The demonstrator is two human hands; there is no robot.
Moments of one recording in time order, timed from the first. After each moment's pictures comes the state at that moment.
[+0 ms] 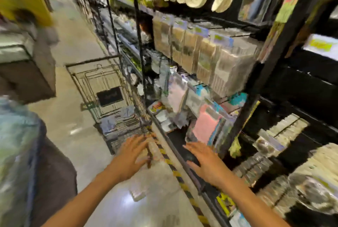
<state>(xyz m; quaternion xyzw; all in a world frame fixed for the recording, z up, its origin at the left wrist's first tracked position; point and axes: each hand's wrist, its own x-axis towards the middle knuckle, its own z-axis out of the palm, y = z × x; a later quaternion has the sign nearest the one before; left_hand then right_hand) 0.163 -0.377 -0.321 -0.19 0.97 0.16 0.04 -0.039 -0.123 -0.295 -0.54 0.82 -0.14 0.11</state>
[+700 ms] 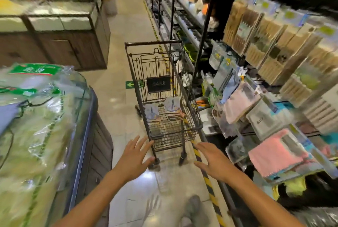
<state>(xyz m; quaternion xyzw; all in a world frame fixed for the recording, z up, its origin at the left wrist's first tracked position) 0.264 -0.553 -0.384 -0.36 0.92 0.16 0.06 -0.026 -0.391 -0.363 -0.62 0.76 -0.05 0.20</state>
